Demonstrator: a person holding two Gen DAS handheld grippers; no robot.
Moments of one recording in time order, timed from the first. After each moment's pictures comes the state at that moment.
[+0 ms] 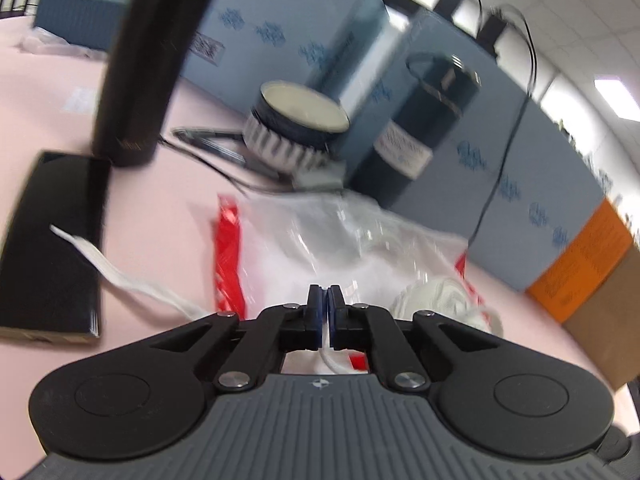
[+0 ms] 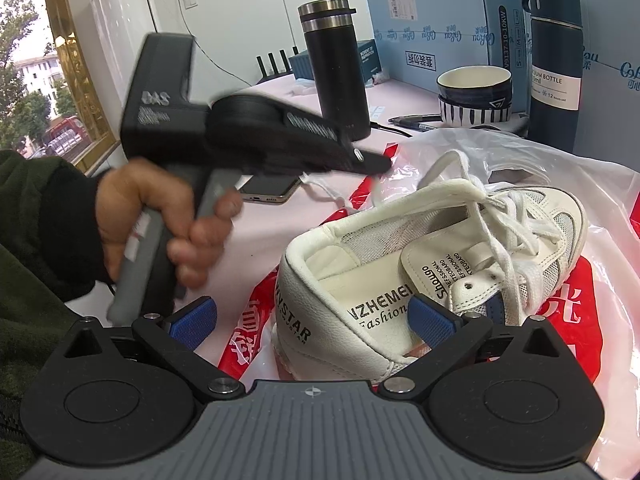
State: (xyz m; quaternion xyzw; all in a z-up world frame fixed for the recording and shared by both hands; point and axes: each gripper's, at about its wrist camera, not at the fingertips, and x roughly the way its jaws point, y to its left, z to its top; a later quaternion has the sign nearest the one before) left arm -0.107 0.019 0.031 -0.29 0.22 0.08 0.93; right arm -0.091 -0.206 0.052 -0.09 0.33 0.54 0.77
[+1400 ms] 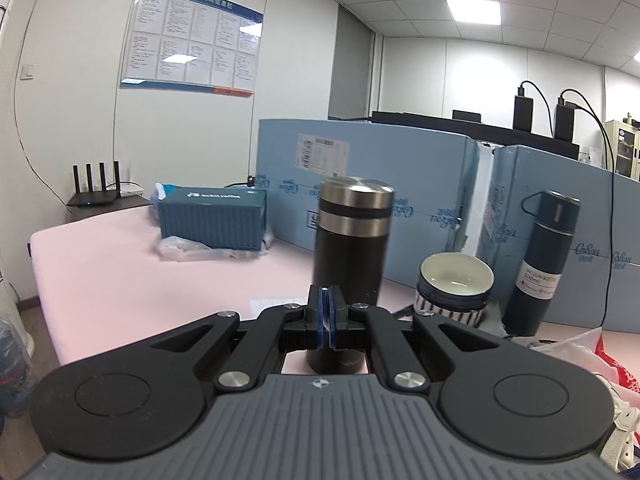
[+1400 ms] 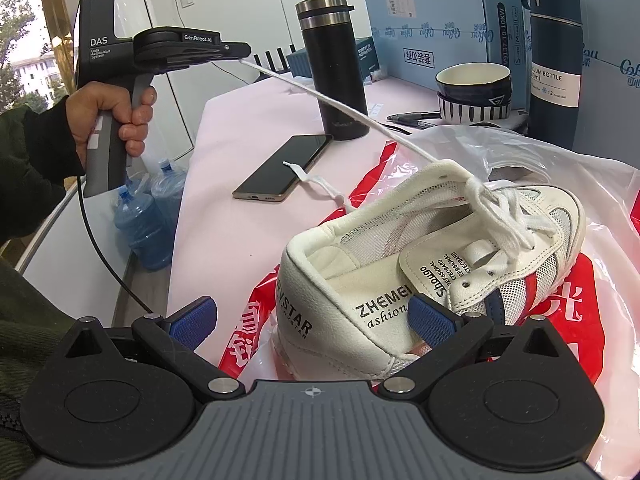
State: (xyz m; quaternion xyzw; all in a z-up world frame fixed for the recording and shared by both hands) left arm -0.168 0.094 0.121 -0.07 0.13 0.27 0.95; right arm -0.091 -0.203 0.052 -0.09 0.33 0.54 0.77
